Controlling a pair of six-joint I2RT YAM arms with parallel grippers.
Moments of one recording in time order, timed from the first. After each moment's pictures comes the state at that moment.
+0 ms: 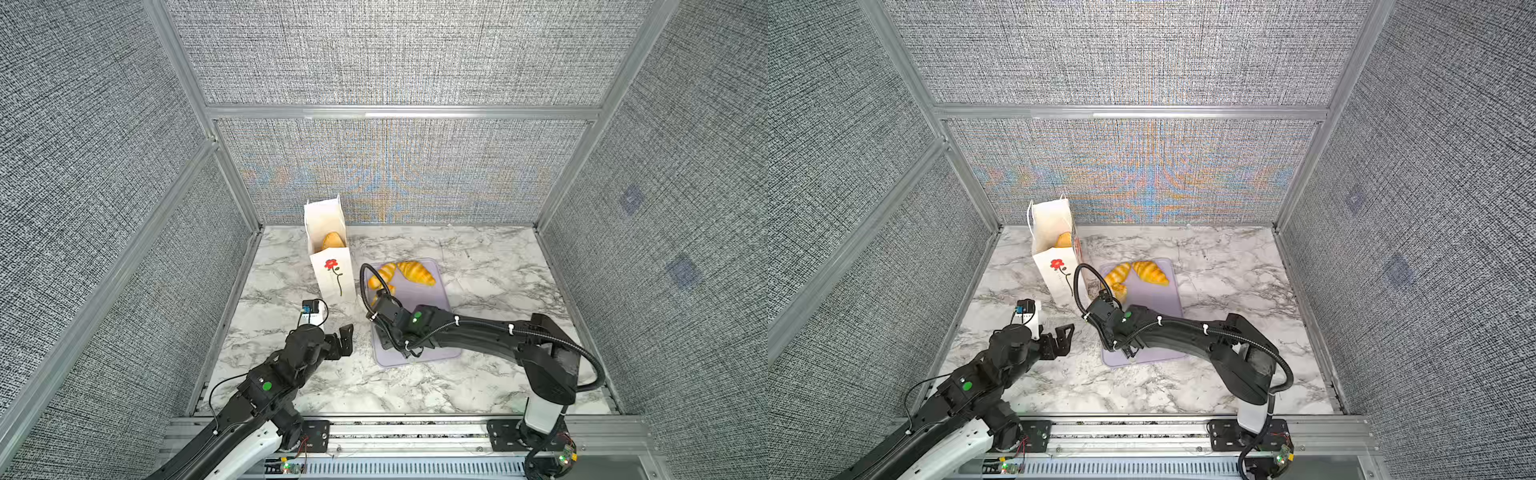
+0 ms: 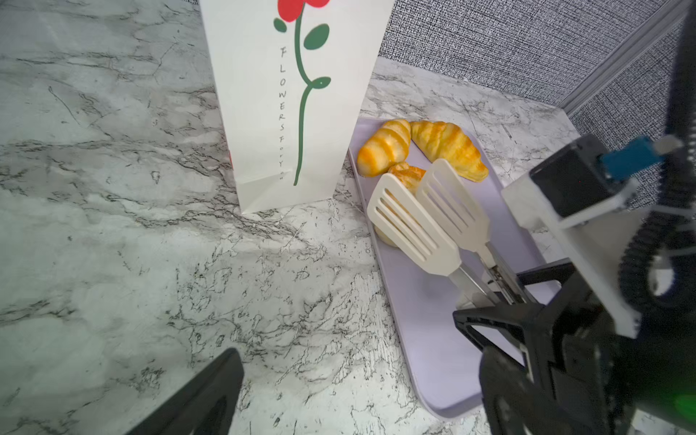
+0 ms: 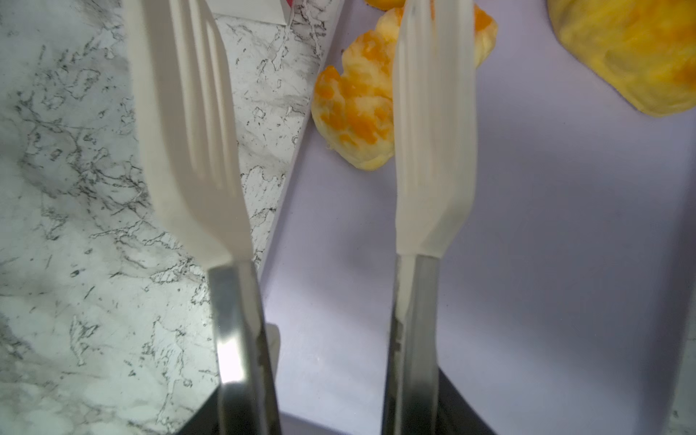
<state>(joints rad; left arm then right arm) -0.72 0.56 0.49 -0.51 -0.27 -0.55 1.08 1.84 1.34 -0.63 0.34 0.57</state>
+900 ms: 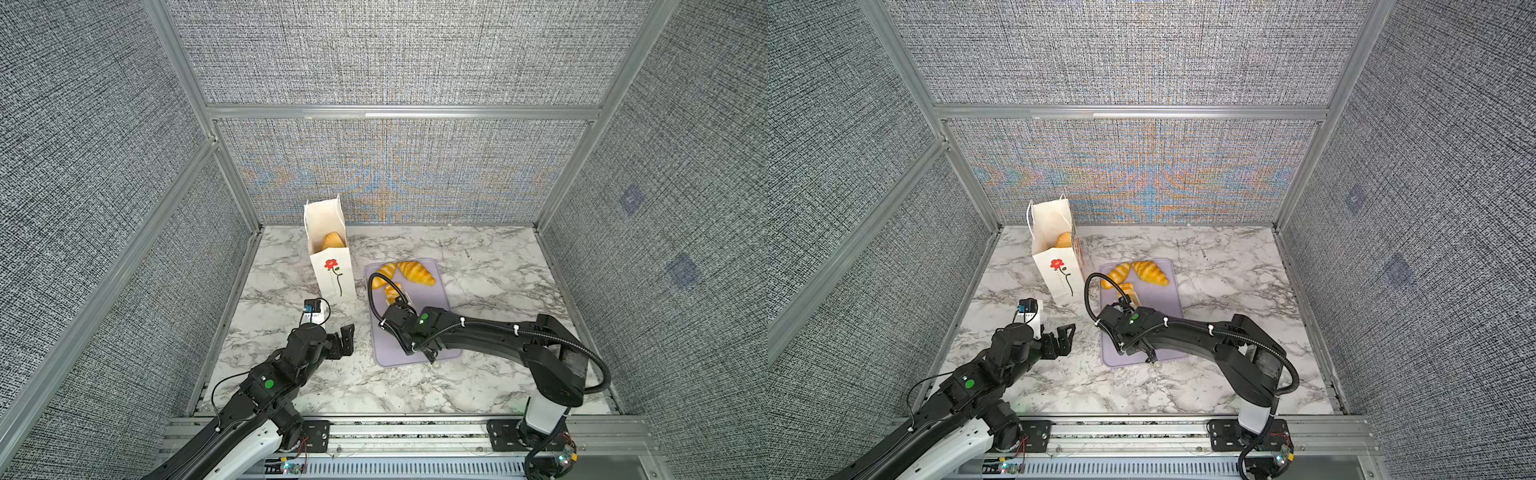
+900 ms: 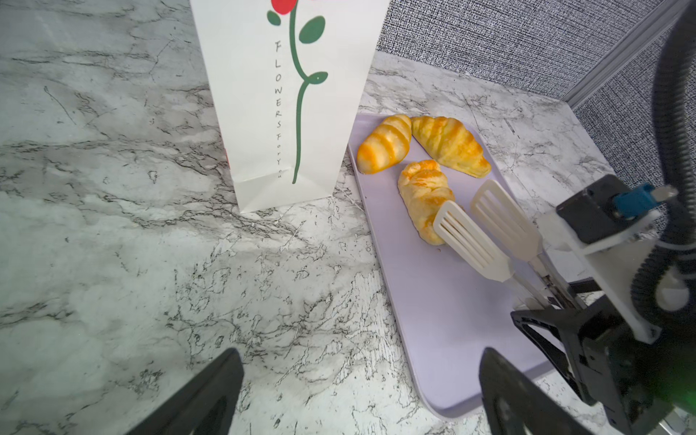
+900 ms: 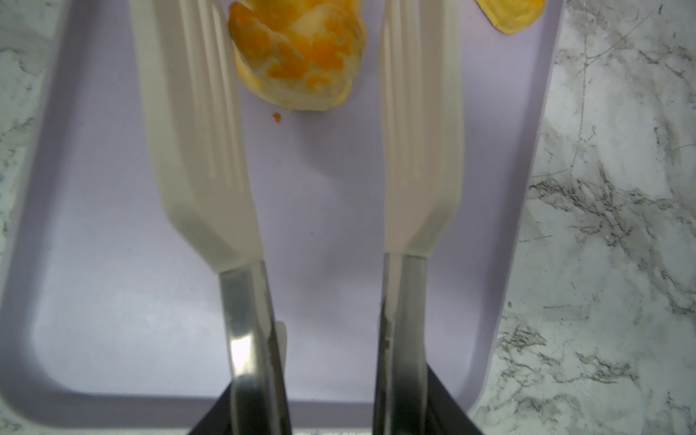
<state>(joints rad) -0.72 0.59 0.50 -0.50 -0.26 -0.55 1.05 1.76 1.23 -0.82 0.48 0.58</state>
